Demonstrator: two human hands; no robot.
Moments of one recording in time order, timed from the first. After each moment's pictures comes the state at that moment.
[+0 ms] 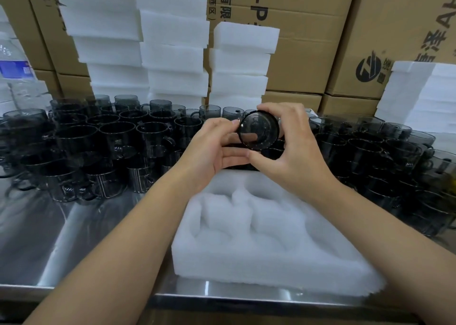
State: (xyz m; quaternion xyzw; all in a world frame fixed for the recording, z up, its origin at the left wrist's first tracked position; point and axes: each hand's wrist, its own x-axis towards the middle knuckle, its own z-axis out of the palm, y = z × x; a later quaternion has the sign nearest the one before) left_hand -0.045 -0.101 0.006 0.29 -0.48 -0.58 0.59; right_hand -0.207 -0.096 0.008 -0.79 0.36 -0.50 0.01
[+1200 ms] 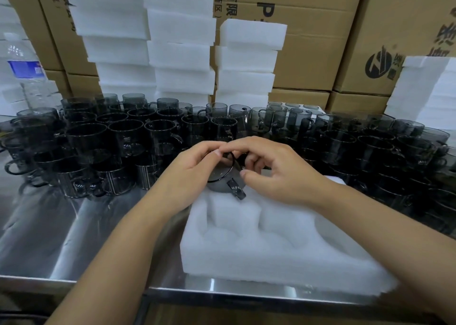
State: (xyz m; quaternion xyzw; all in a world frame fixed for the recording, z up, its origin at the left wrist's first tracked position) left_hand -0.012 -0.059 -0.017 0.48 -0.65 -0.31 0.50; right_hand -0.191 -0.082 0.008 -0.87 0.30 -0.33 0.21
